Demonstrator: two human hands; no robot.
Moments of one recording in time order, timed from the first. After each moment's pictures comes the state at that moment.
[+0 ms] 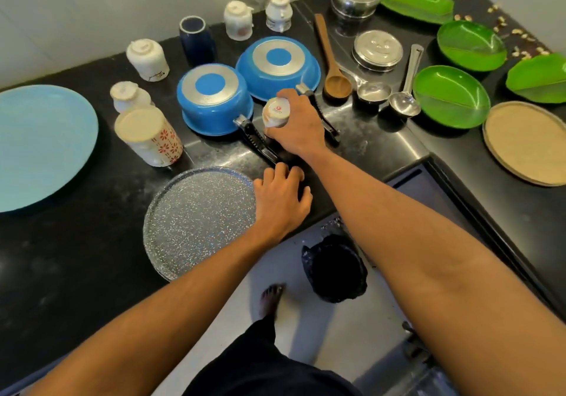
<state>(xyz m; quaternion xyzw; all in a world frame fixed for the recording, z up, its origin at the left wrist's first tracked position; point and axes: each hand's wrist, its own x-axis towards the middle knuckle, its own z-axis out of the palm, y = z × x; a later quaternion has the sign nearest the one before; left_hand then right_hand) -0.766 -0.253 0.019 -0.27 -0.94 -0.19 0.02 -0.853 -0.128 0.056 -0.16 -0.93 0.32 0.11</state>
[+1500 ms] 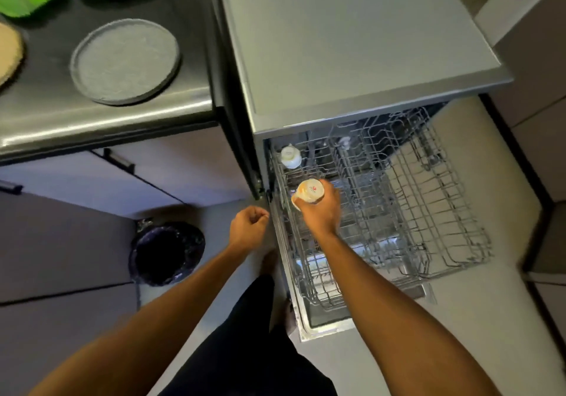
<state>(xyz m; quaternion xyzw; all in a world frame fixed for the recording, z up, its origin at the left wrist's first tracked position) -0.173 -0.086 -0.074 -0.47 -0.71 -0.20 -0.49 0.004 -0.074 -0.106 -0.80 -0.36 0.33 0.34</state>
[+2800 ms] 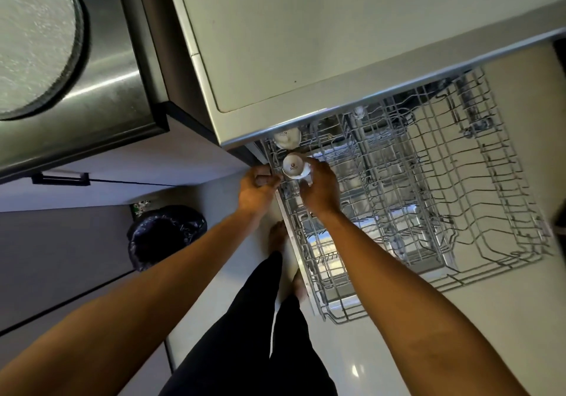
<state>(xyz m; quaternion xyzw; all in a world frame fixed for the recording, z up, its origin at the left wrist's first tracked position) -0.115 0.027 -0.144 -0.31 -0.70 -0.23 -0.59 0.028 -0.001 -0.207 -0.76 -0.48 0.35 0.25</state>
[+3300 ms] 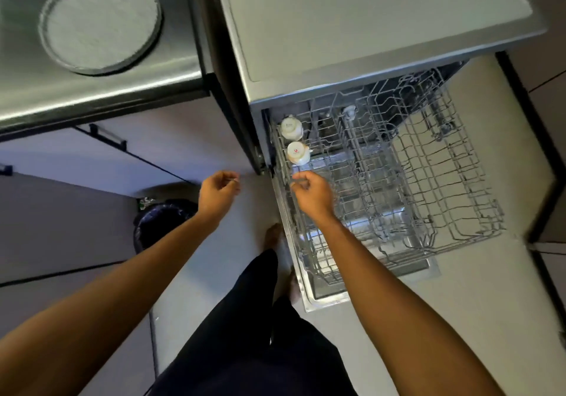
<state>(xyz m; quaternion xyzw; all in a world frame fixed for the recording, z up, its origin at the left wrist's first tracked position) -0.232 -0.058 -0.080 -0.42 -0.69 -0.27 -0.52 -0.013 -0.086 -0.125 -0.74 -0.42 0.43 0.30</state>
